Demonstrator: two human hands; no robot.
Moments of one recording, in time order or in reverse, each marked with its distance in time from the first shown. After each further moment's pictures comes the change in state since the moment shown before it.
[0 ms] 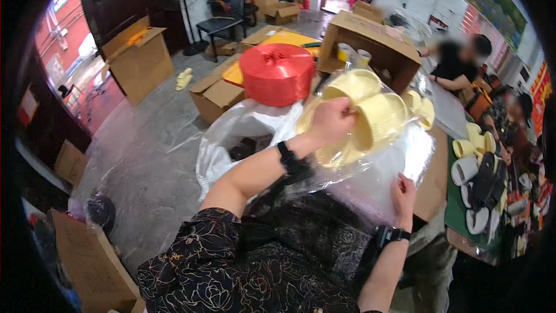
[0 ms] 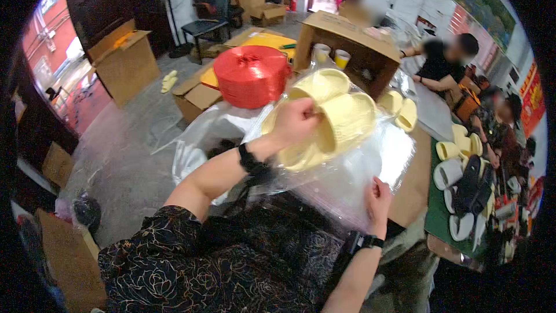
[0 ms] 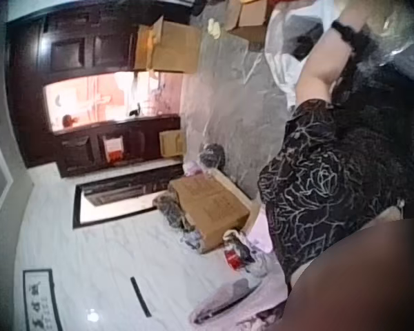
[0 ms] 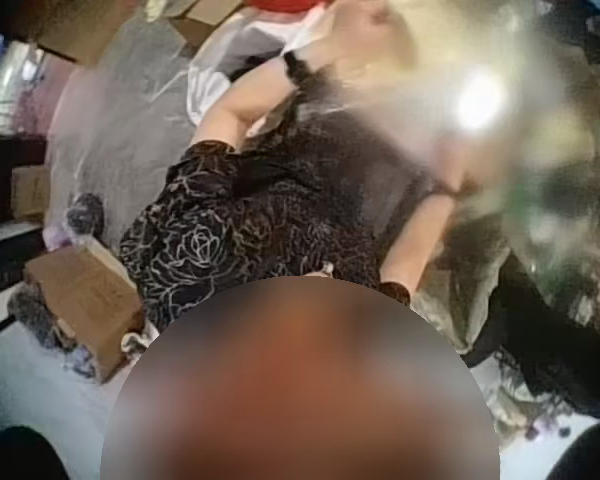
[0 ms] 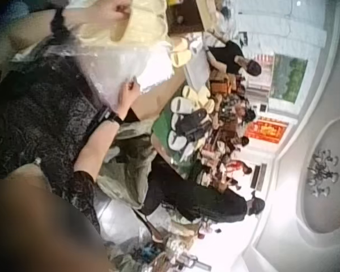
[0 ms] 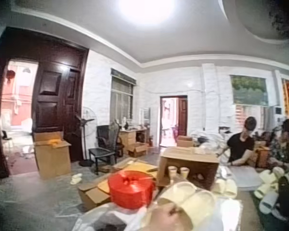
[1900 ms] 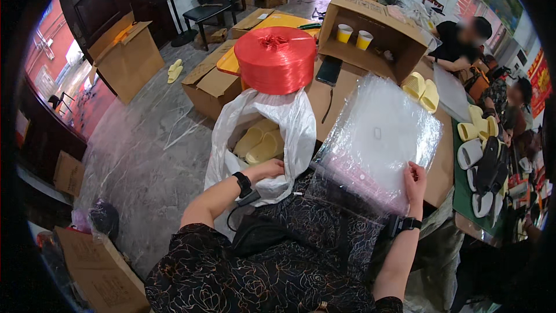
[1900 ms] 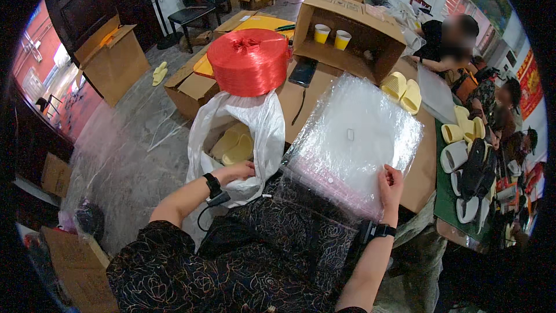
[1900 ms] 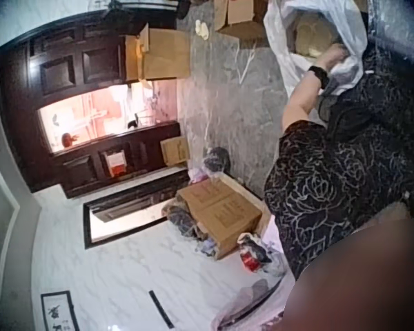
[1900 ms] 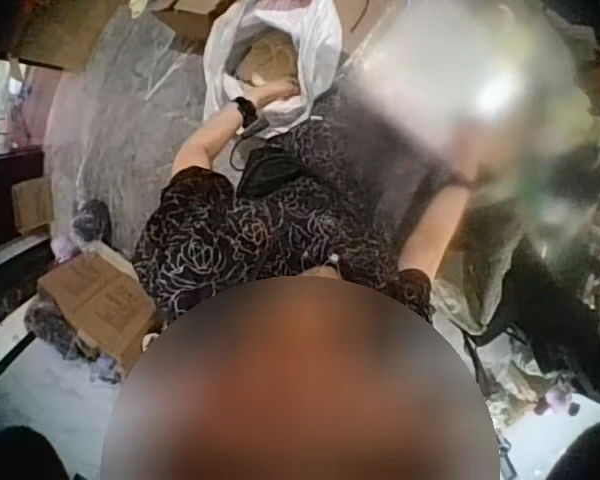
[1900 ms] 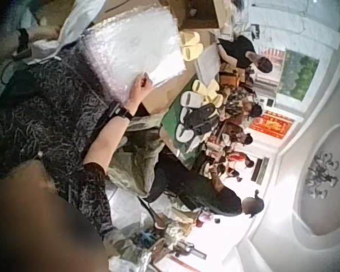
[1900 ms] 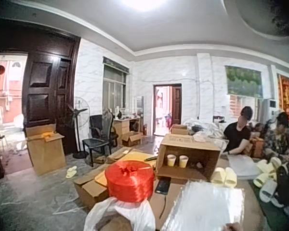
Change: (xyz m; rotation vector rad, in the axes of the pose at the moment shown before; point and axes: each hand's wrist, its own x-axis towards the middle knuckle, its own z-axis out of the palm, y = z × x) left_hand -0.198 -0.246 -0.071 -0.235 -0.850 -0.801; right_hand 0.003 0.013 0.003 0.055 0.014 0.043
